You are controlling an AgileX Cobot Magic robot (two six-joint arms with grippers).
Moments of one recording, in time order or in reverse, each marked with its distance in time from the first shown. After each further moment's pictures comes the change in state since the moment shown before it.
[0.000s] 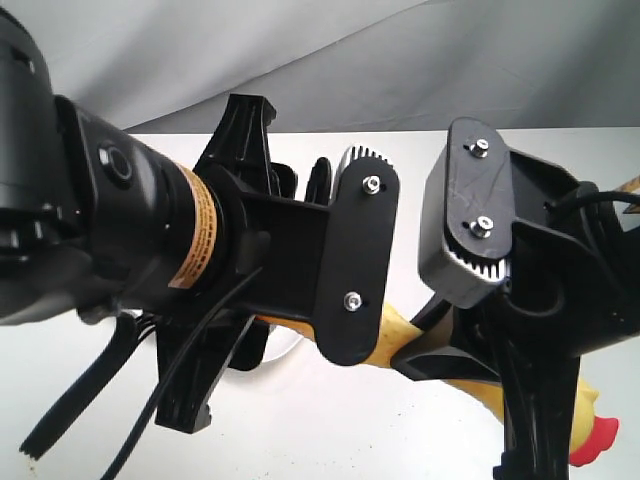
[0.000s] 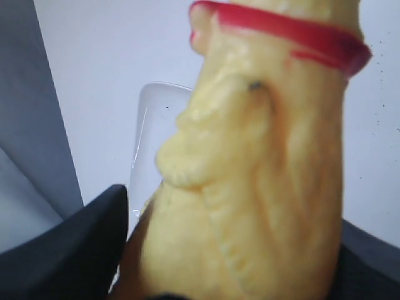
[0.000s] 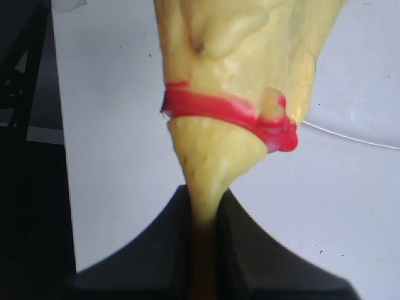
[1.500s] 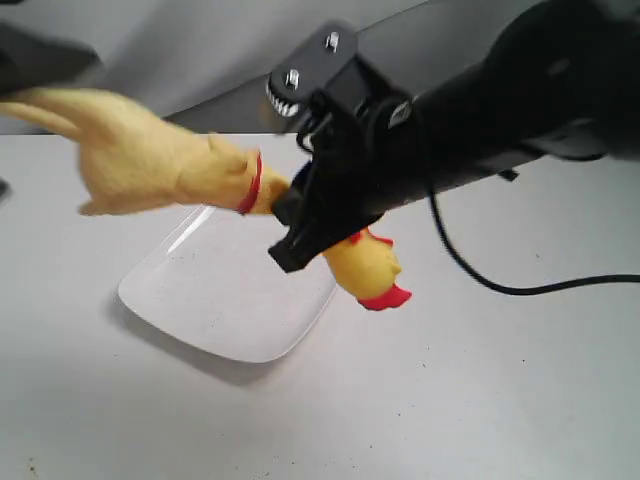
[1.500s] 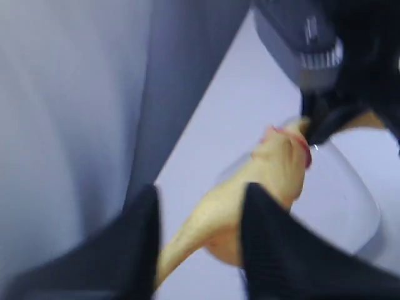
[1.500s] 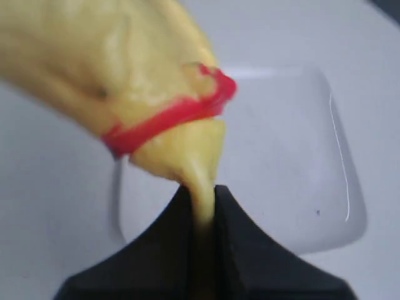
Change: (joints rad) left arm -0.008 -0.389 -0.094 0.237 0.116 -0.551; right arm 0.016 0.465 -0.253 0.061 -0.447 0.120
